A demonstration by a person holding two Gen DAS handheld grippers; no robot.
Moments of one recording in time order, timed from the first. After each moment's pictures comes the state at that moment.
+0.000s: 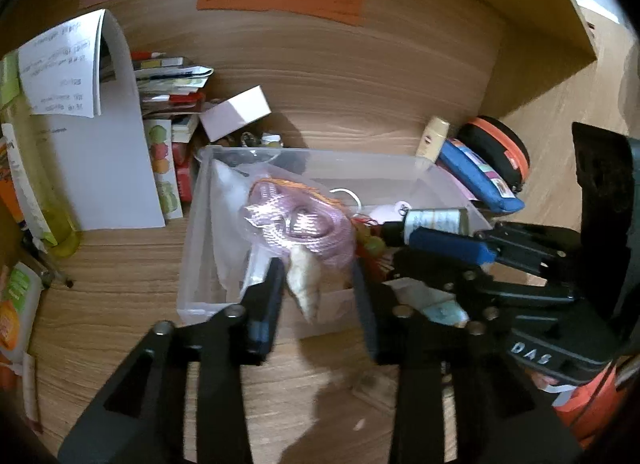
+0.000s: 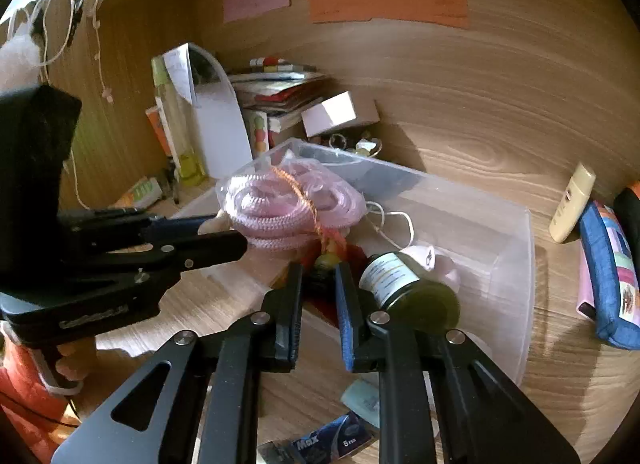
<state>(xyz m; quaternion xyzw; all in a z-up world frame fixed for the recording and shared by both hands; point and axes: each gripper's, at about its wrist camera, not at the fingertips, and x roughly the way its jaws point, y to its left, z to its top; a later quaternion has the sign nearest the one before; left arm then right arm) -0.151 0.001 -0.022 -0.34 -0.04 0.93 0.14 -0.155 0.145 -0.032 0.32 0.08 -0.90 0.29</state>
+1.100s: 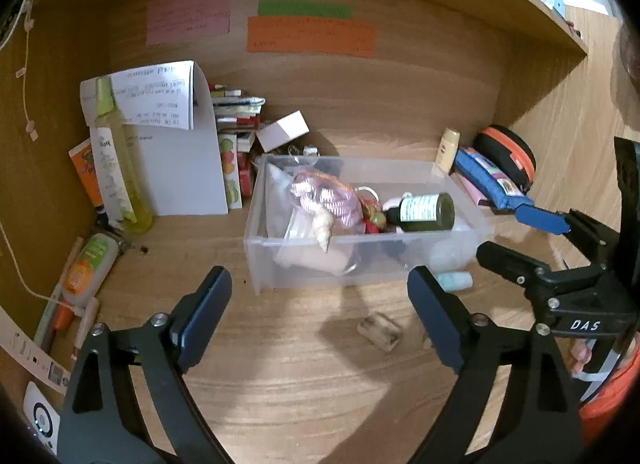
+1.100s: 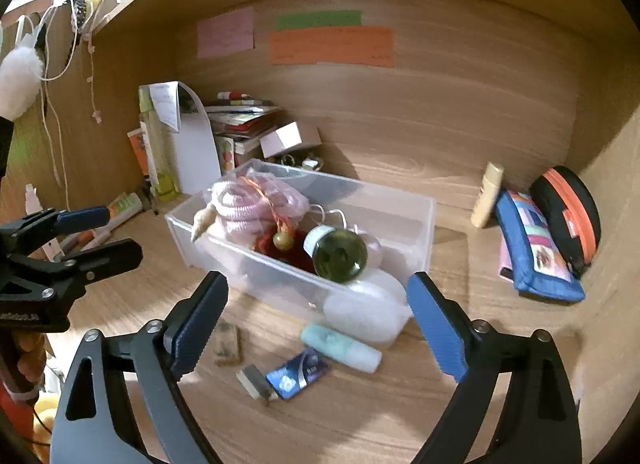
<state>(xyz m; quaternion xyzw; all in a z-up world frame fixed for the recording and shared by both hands) -0.065 0.002 0.002 -0.31 -0.01 0.95 0.05 -0.087 0.198 -0.004 0.28 0.07 -0.93 0.21</state>
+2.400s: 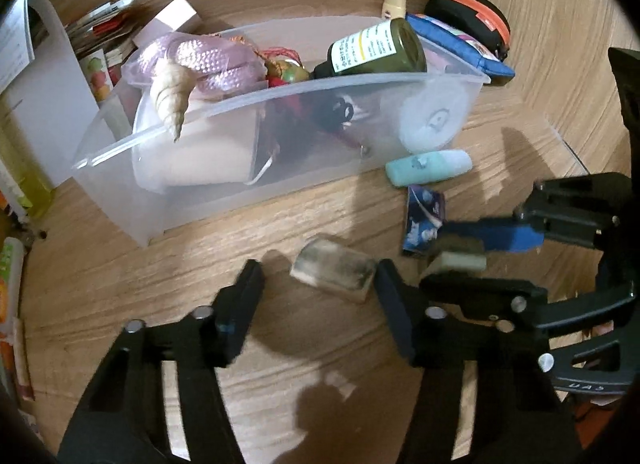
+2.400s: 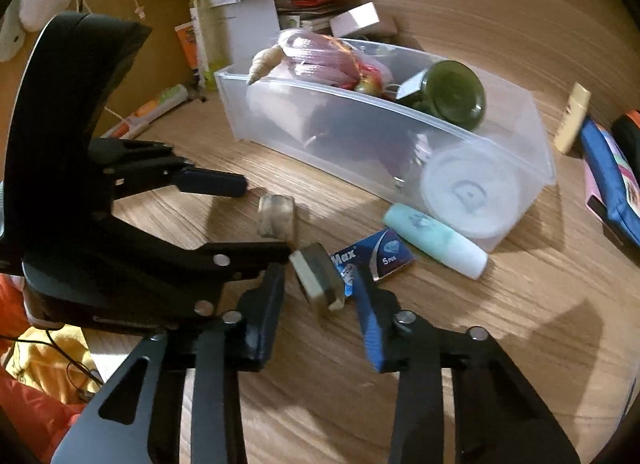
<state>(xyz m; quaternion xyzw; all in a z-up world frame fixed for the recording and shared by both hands) -0.112 0.054 -0.084 -0.44 0.08 0.88 0.15 -0.079 0.168 -0.083 0.40 0.11 -0.85 0.32</state>
